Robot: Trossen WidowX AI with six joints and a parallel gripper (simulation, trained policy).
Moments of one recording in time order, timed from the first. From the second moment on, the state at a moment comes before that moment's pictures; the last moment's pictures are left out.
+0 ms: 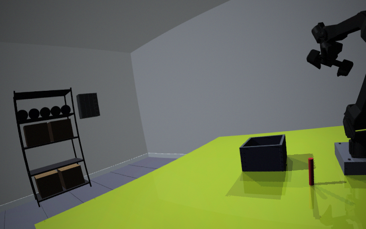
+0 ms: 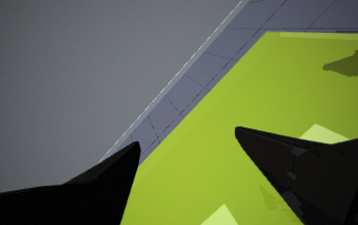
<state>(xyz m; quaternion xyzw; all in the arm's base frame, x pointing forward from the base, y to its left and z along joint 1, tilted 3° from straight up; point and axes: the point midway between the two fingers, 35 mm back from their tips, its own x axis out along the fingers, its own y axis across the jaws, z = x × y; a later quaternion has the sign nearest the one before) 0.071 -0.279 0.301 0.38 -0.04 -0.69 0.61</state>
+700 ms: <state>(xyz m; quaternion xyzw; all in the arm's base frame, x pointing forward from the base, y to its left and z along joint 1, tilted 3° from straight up) 0.182 -0.148 0.239 0.44 0.20 -0.52 0.71</state>
